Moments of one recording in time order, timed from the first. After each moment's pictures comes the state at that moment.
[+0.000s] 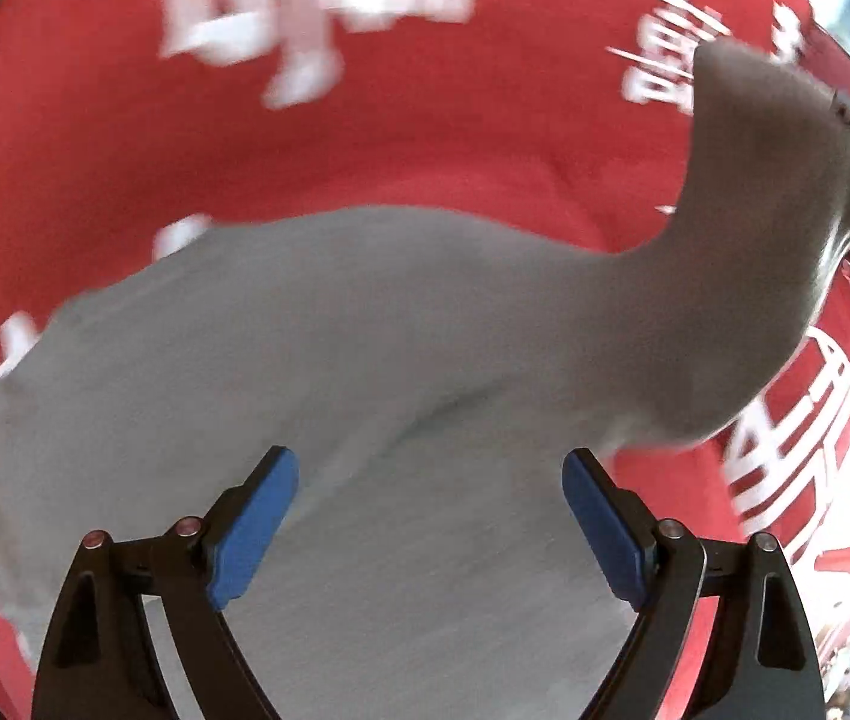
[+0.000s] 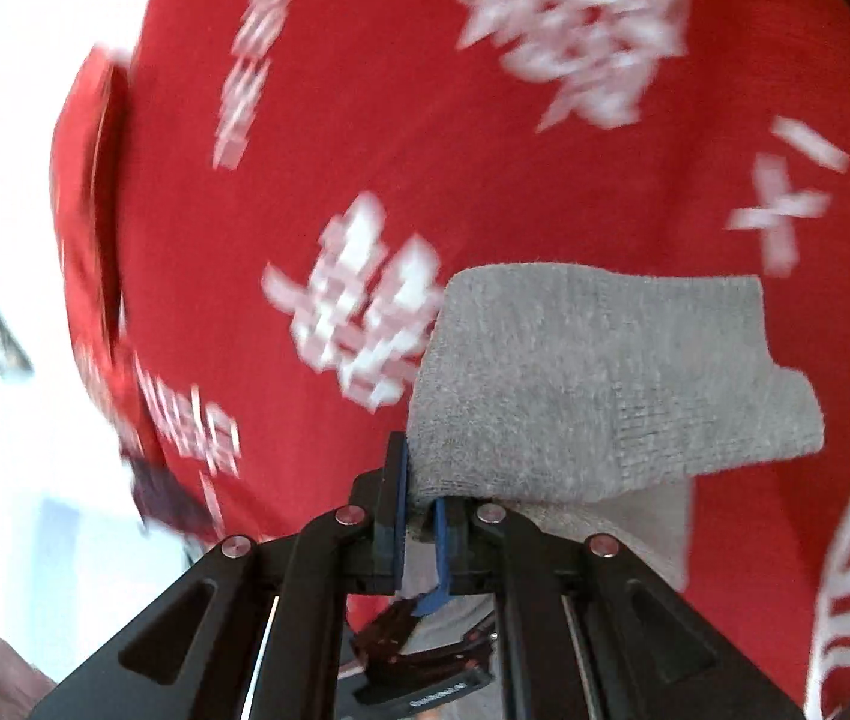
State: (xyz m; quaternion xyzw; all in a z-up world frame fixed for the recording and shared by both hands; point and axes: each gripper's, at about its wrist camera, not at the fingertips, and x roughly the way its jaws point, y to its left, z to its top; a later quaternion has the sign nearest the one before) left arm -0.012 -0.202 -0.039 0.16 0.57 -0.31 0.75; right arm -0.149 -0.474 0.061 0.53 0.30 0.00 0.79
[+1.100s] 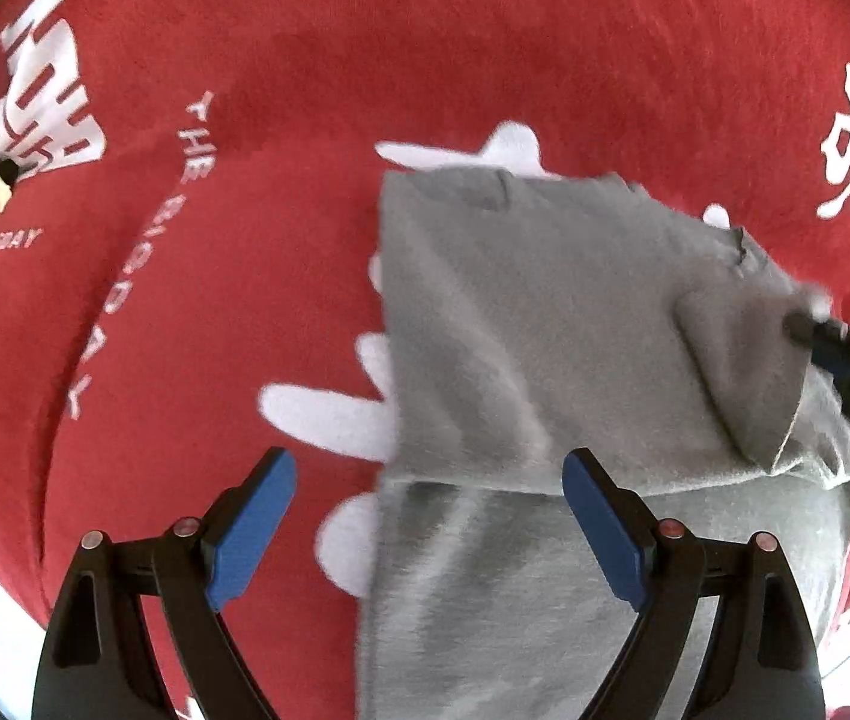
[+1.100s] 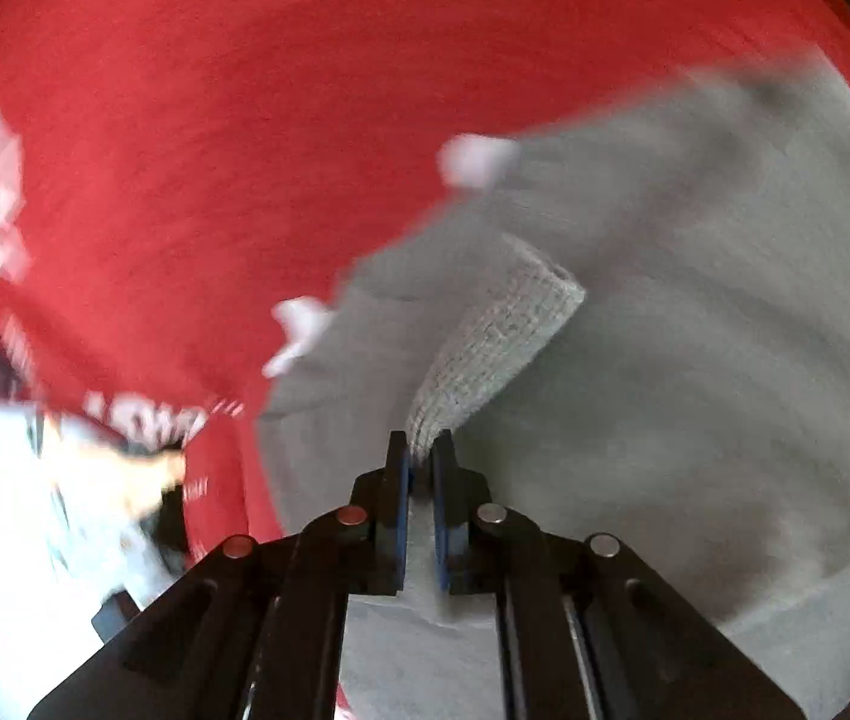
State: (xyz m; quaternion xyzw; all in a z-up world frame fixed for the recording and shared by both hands) left arm 0.051 0.088 -0.052 0.03 0.59 -0.09 0.80; right arm 0.028 -0.208 -0.067 0.40 0.53 -0.01 0.74
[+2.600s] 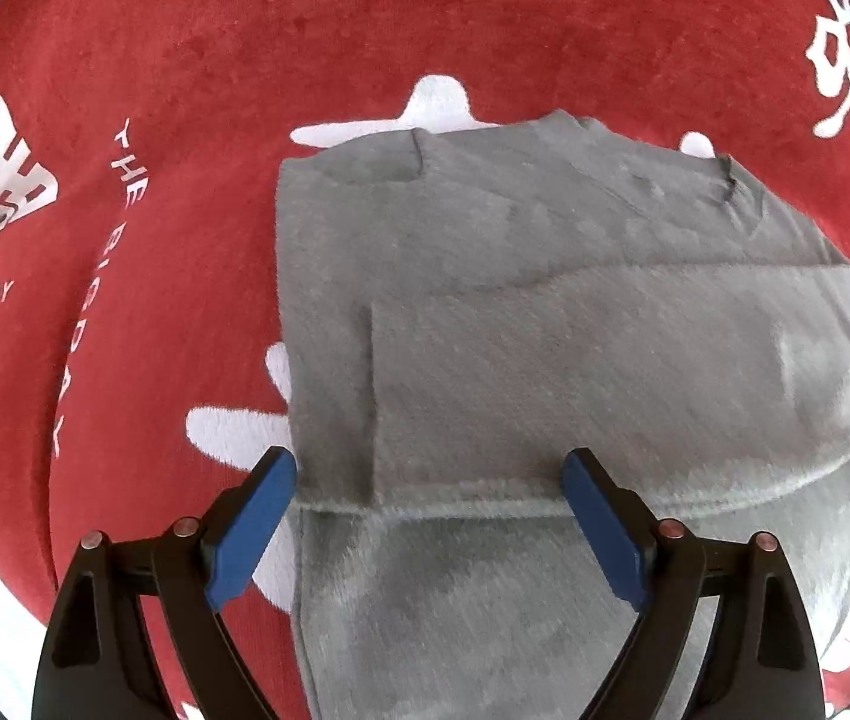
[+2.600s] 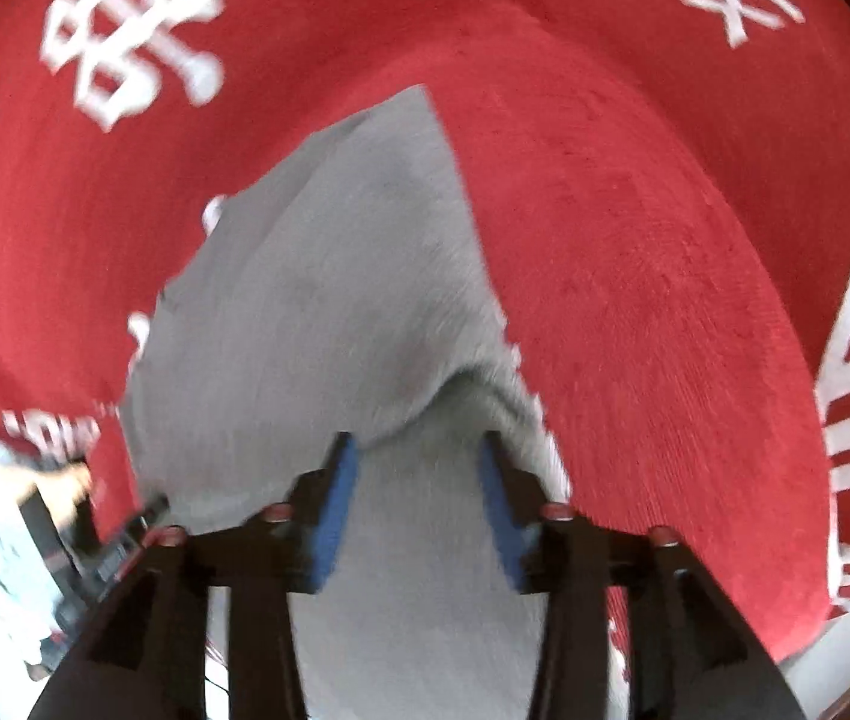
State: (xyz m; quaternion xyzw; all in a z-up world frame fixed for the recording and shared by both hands) left arm 0.061 0.028 -0.067 0.11 0.63 -0.11 0.76; right arm -0.105 -0.327 -0.050 0.38 0.59 -0.16 0.70
